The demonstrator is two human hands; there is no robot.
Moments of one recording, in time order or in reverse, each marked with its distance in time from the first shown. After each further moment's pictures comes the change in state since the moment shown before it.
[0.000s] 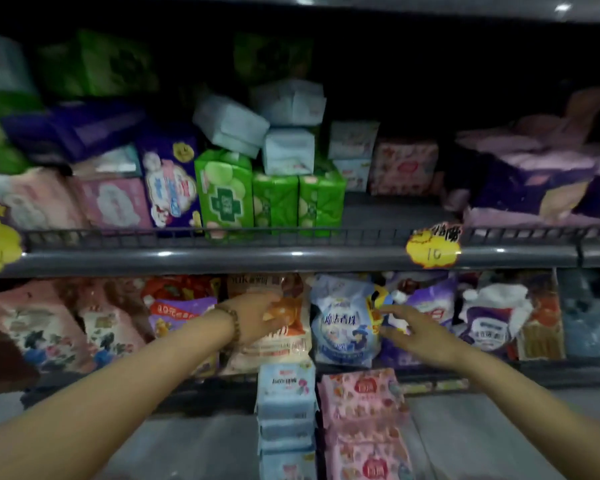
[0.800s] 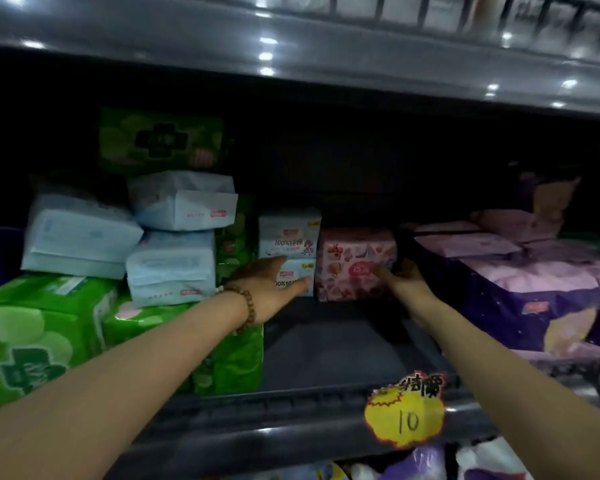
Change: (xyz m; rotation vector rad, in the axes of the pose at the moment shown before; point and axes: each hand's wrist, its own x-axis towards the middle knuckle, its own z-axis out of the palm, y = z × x) left_hand 0.228 0.128 -0.145 -0.041 0.330 0.056; right_hand 0.228 0.021 -0.213 0.747 0.630 0.033
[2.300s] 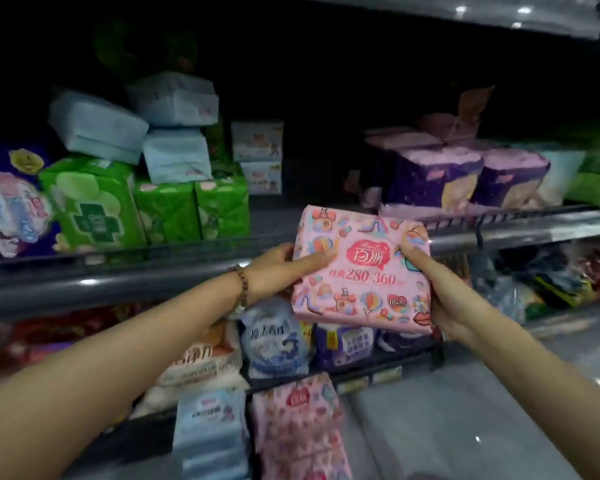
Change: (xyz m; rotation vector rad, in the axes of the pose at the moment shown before) left_hand -0.175 0.036 0.065 -0.840 -0.383 0.106; right_hand -0.262 0.017 -0.094 0.329 -0.201 0.304
